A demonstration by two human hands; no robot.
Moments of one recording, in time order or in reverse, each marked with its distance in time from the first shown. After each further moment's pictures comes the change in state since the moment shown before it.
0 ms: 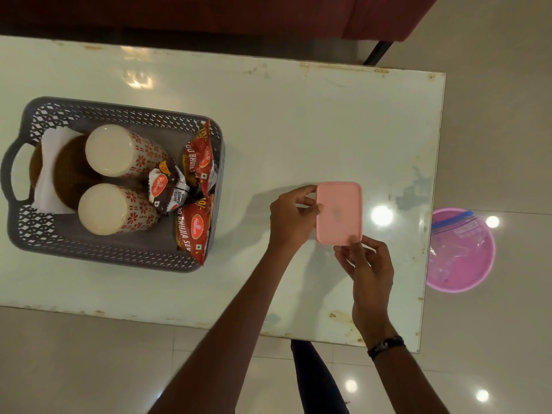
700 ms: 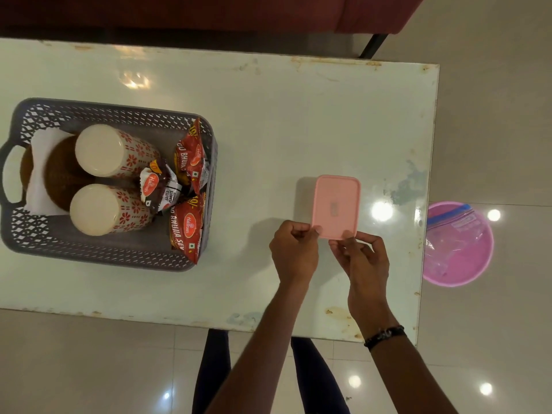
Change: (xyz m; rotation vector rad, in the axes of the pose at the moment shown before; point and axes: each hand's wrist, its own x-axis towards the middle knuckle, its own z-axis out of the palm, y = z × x) left_hand -0.045 -0.023 0.030 -0.089 0.208 -0.232; right_hand 0.010 -0.004 -0.001 0.124 -0.010 0.138
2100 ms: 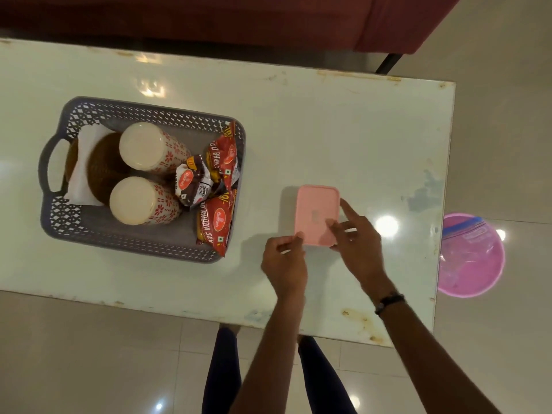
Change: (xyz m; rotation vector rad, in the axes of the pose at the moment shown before) left_hand -0.002 -0.025 -0.039 -0.351 0.215 -0.133; right_hand 0.020 0.007 0.032 -0.747 -0.251 -0.408
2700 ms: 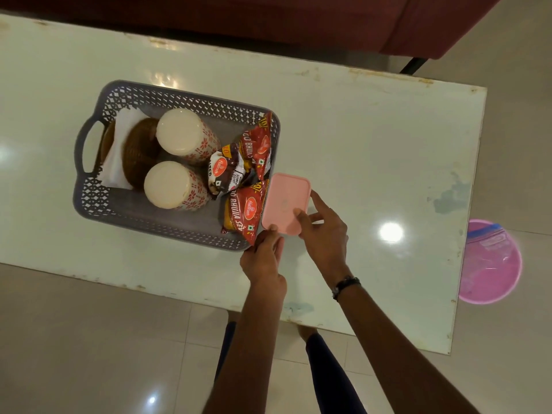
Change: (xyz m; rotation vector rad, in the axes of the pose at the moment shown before) left_hand 0.033 0.023 -0.066 -0.553 0.047 -0.341; right_hand -0.021 -0.047 0.089 -0.096 0.027 -0.065
